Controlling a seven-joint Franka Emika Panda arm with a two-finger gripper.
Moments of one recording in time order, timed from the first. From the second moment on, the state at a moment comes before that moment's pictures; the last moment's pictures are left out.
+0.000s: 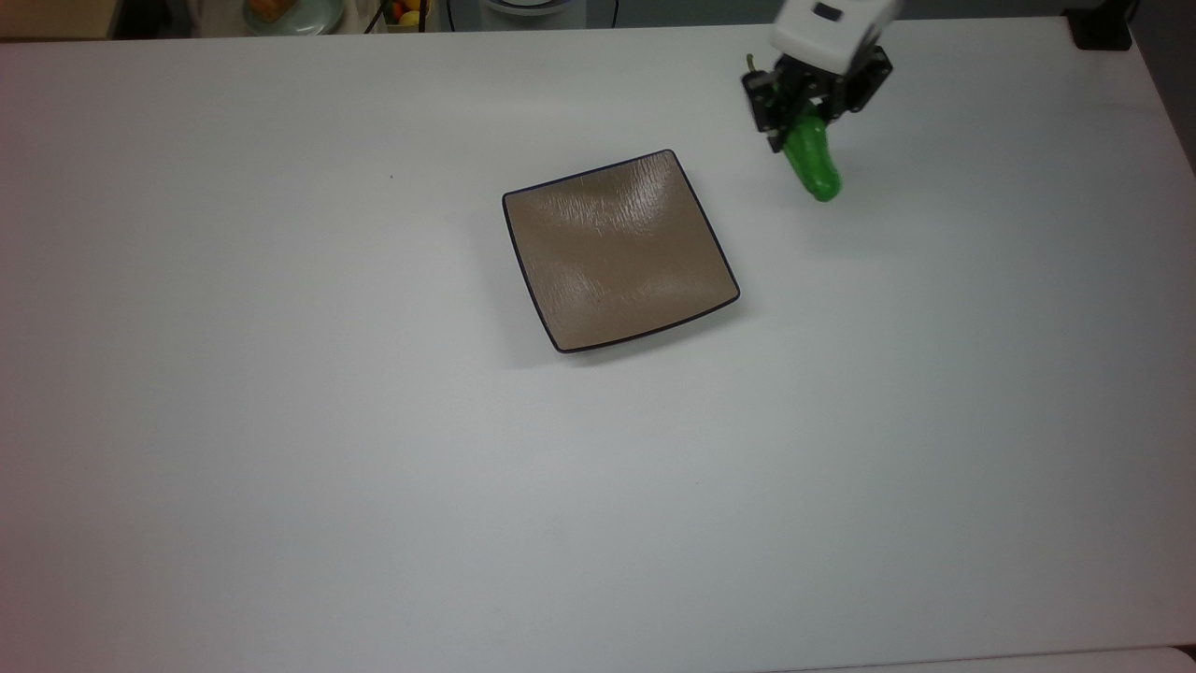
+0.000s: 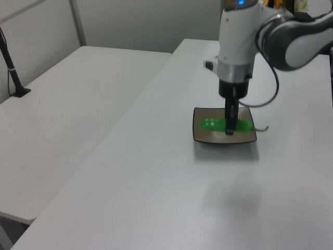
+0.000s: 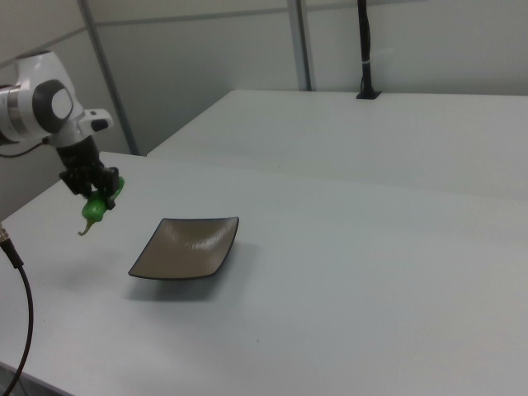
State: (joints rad) arm 0.32 0.18 0.27 -1.74 -0.09 1.95 0.29
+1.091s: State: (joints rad) arm 0.31 0.26 0.04 -1.73 -0.04 1.94 0.24
